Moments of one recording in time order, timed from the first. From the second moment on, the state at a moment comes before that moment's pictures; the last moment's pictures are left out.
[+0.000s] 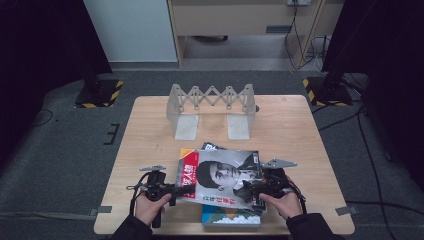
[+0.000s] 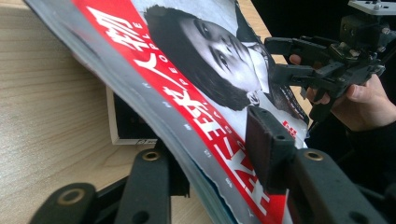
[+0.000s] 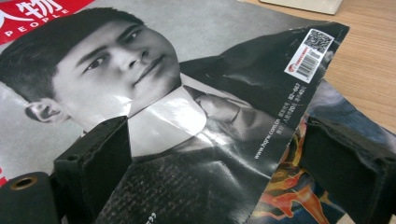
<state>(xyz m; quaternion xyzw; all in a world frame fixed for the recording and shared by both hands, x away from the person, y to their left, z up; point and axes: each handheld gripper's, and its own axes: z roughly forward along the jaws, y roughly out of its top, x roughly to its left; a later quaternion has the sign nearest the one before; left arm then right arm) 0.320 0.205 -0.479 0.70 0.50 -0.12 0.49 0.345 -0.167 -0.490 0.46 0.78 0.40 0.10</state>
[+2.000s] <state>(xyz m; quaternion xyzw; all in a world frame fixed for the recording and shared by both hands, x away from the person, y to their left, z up) 0.383 0.215 -0.357 0.57 0.53 -0.10 0.62 0.378 -0.268 -0.514 0.55 0.76 0.28 0.20</state>
